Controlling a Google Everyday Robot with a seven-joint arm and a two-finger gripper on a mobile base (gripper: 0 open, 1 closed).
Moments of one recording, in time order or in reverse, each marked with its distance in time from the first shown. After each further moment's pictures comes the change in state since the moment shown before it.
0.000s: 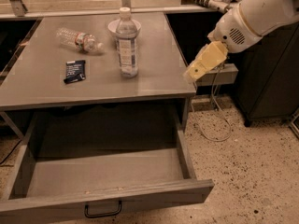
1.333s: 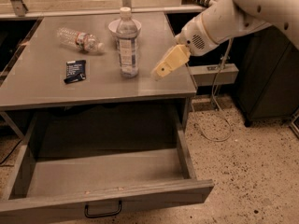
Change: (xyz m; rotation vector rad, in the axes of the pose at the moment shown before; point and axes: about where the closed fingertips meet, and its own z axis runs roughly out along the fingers) arm -0.061 0.007 0.077 -0.100 -0.161 -0.039
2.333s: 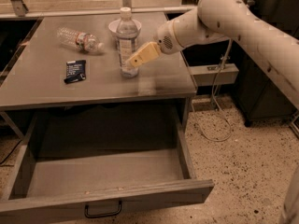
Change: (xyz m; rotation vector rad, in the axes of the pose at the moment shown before) arm -0.048 -0.044 0.081 0.034 -0.181 0.038
